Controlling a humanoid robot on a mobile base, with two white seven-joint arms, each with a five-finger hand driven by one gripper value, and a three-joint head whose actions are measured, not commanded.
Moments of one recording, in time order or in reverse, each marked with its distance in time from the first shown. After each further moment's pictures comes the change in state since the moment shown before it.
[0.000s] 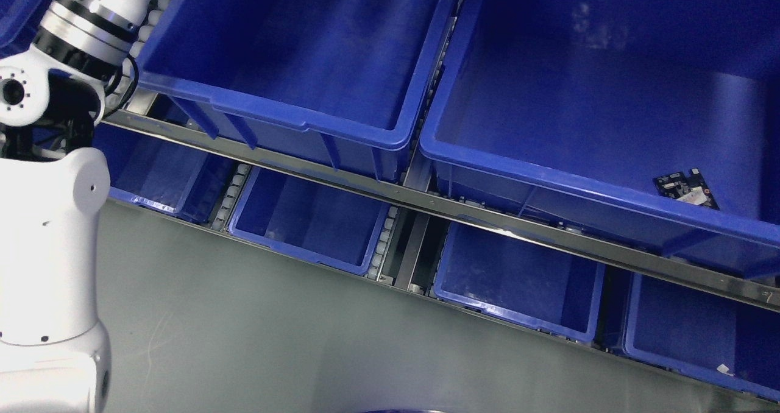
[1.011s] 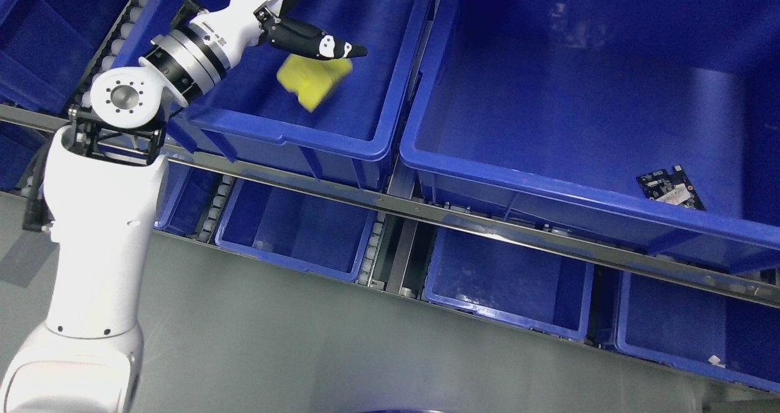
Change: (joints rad) left arm 0.027 -0.124 -0.073 0.048 -0.329 0.092 -0.089; right arm 0.000 0.000 0.000 0.000 0.000 0.000 0.000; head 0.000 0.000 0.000
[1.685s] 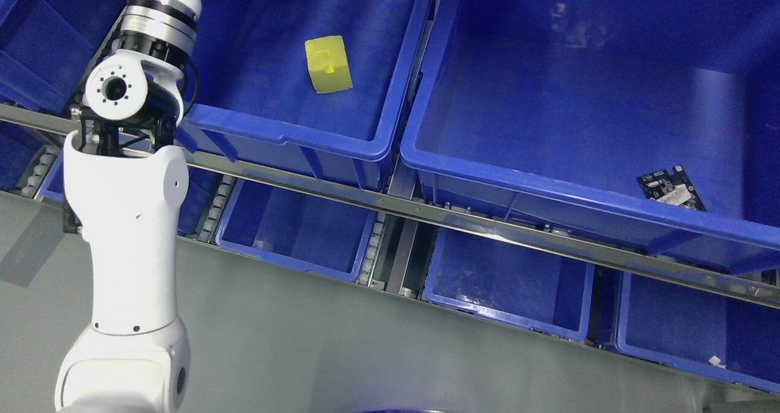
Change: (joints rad) left arm 0.014 -0.134 0.155 0.010 0.225 0.035 0.508; right arm 0.000 0.000 0.000 0.000 0.000 0.000 0.000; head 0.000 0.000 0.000
